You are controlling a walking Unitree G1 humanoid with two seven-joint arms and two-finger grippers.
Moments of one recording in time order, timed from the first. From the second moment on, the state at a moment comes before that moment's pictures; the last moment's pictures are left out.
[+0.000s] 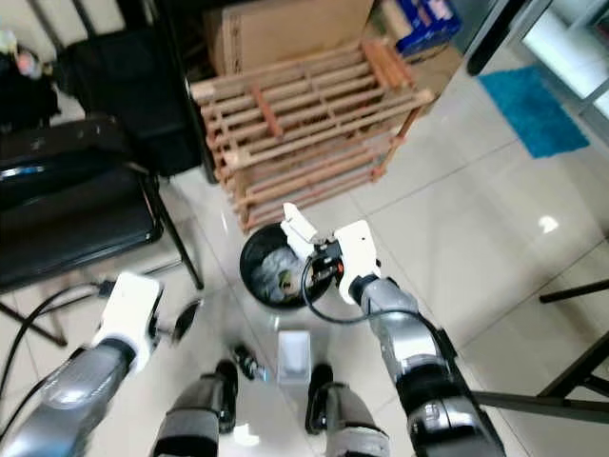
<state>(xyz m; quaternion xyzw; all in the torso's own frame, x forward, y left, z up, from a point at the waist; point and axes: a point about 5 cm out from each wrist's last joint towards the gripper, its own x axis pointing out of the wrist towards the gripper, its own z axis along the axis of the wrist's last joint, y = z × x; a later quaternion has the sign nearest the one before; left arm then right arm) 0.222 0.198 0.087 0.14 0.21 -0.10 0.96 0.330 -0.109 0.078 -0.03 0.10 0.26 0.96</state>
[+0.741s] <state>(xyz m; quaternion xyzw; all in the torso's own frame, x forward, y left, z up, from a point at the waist) 0.191 0.225 0.087 0.19 0.30 -0.12 0.93 0.342 -0.101 0.068 -0.04 0.11 0.25 0.96</state>
